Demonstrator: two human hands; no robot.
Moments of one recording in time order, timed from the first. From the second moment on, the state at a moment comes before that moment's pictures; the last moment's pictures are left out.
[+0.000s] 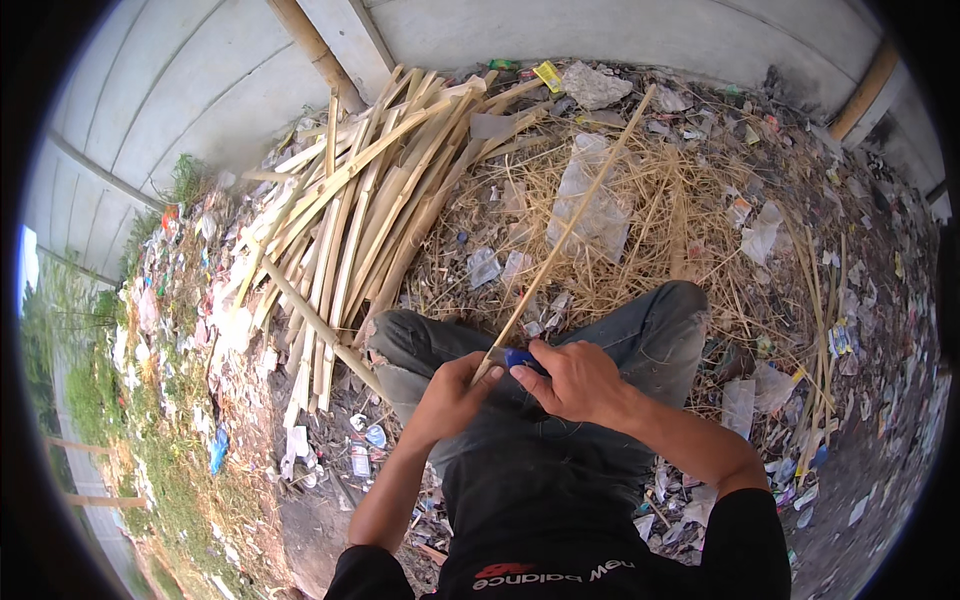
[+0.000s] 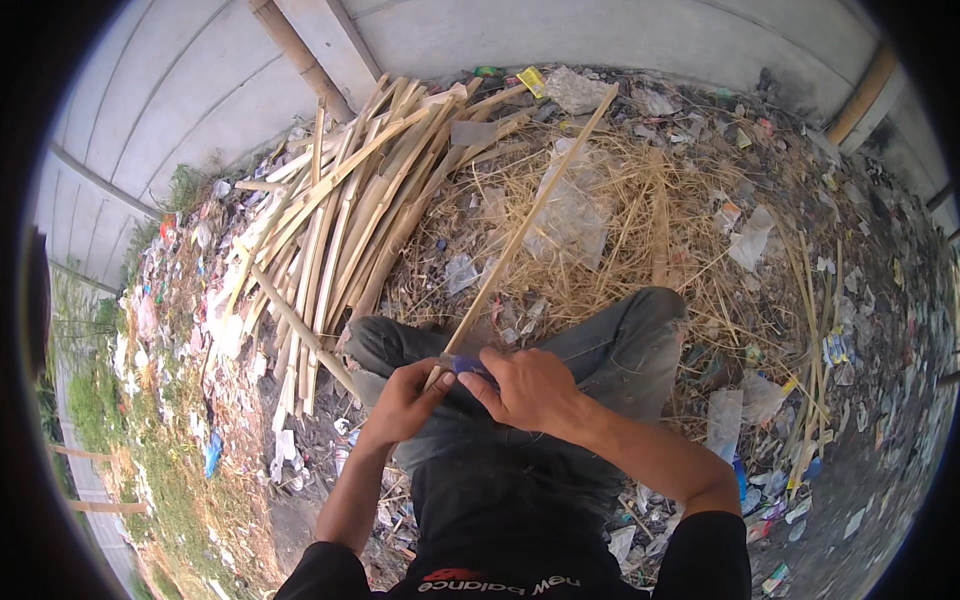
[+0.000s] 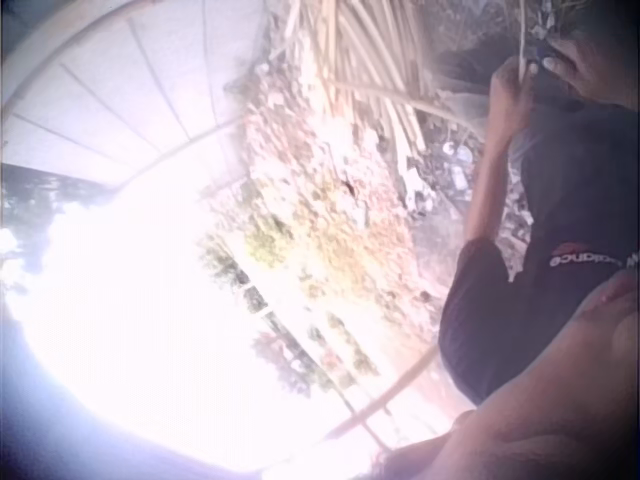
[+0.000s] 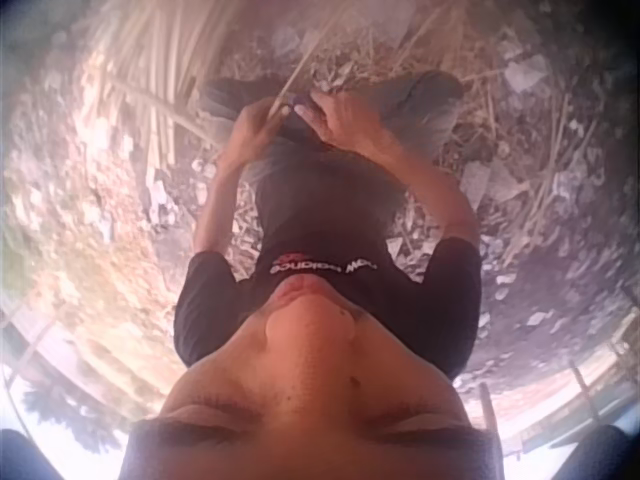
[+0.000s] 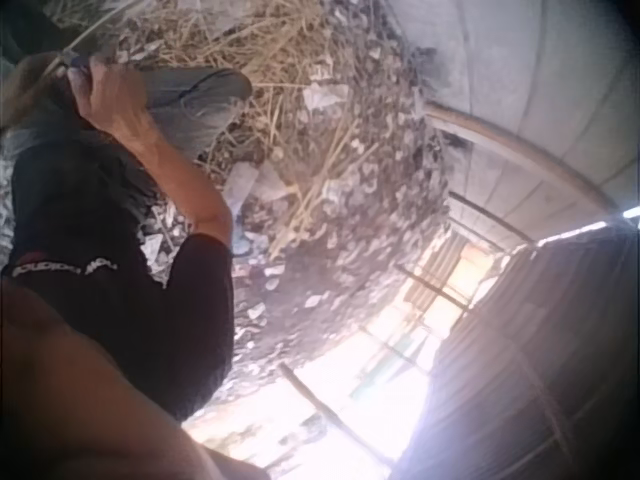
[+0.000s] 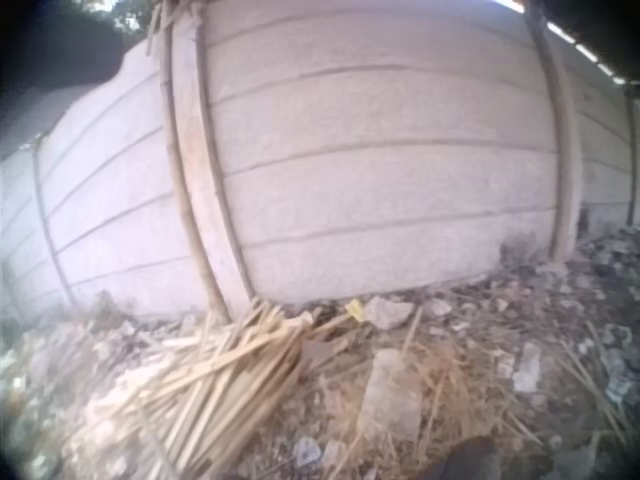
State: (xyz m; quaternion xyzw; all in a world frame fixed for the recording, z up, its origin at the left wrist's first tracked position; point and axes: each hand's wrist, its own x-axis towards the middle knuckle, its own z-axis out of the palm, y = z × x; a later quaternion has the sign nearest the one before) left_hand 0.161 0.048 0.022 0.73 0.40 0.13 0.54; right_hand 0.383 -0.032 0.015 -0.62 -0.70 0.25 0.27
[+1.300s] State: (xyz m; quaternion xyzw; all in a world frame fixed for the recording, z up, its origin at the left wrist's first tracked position) left_hand 0.153 0.051 0.005 0.49 0.33 0.03 0.81; right_hand 0.387 -0.020 -0.007 -0.61 -0.72 0.24 0.24
